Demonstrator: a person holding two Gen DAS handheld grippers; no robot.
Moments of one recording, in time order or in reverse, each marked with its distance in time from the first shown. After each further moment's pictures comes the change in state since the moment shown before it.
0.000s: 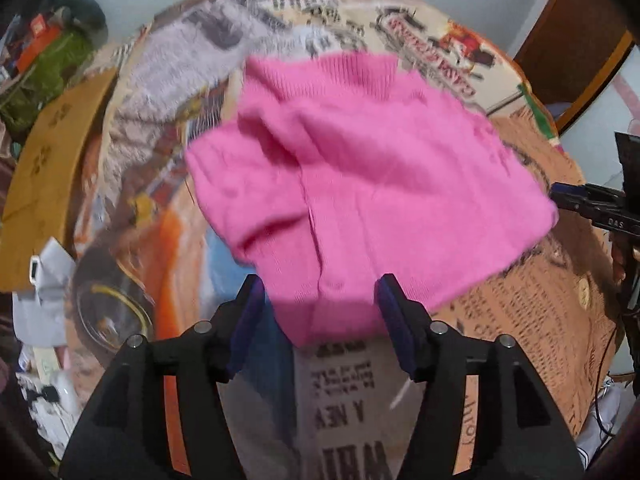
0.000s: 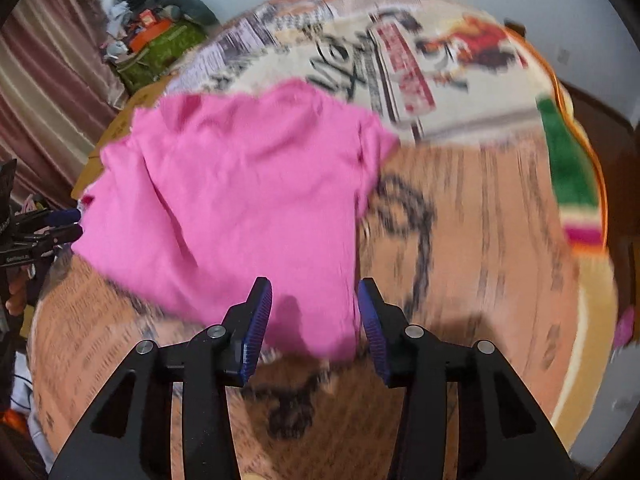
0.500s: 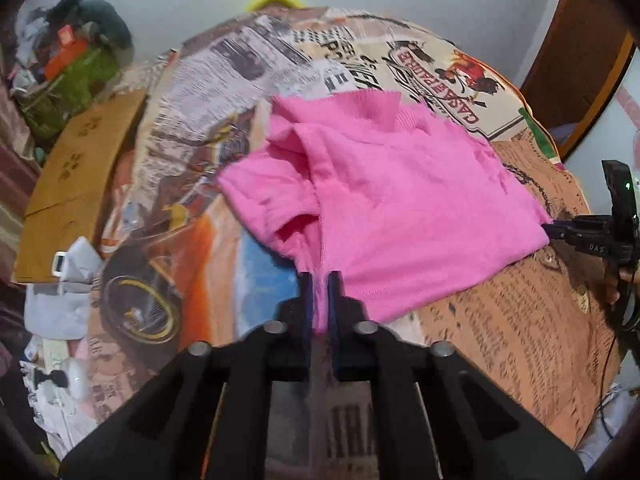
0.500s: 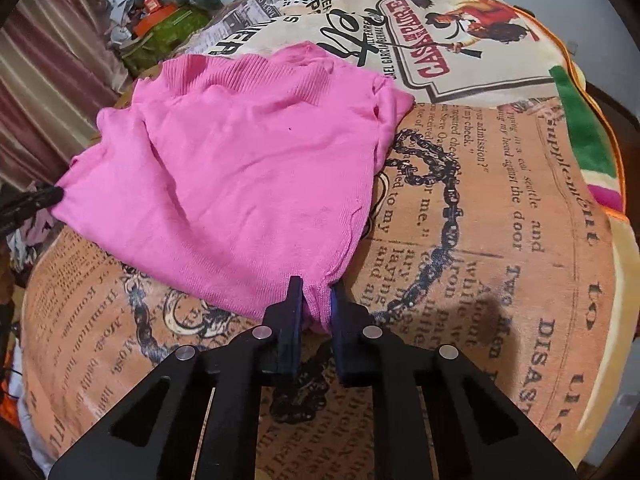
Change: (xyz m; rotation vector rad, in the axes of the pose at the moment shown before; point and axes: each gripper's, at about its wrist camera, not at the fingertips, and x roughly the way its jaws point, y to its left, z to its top) left arm -0.043 0.002 -0.025 -0.006 -0.136 0.080; right arm 0.017 0.011 -0.018 -0.031 0.030 0.013
